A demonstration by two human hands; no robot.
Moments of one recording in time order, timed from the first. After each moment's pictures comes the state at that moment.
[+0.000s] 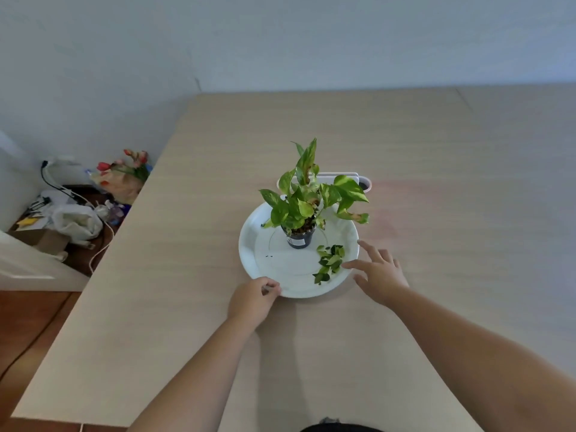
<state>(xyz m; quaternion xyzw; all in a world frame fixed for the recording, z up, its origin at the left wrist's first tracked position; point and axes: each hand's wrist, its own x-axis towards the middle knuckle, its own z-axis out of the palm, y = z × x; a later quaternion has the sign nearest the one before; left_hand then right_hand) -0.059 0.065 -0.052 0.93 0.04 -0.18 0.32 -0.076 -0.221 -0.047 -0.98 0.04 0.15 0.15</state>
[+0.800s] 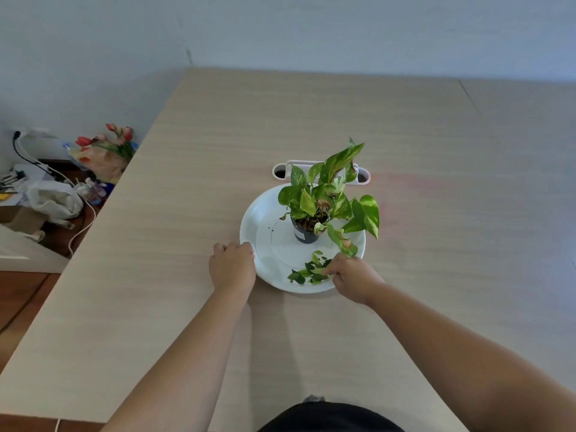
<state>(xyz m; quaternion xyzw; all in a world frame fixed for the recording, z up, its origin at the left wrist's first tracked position) -0.011 0.067 -0.051 1.00 0.02 -0.02 0.07 -0.059 -0.185 -0.050 -0.95 -0.01 0.21 0.23</state>
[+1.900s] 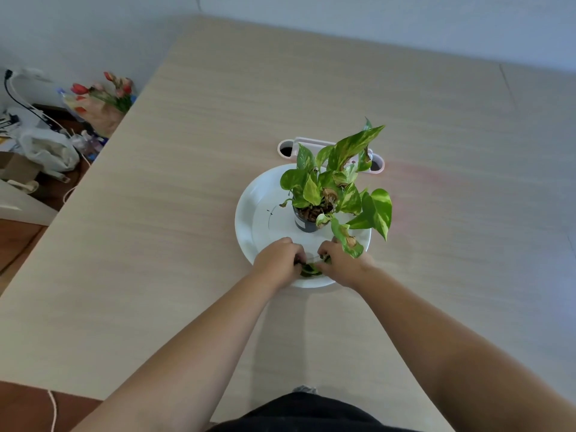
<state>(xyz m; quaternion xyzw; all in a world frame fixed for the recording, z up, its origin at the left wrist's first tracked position) -0.011 -0.006 -0.073 0.94 -0.14 -0.20 0.24 -0.022 -0.180 -0.063 -0.96 -0.04 0.25 0.11</state>
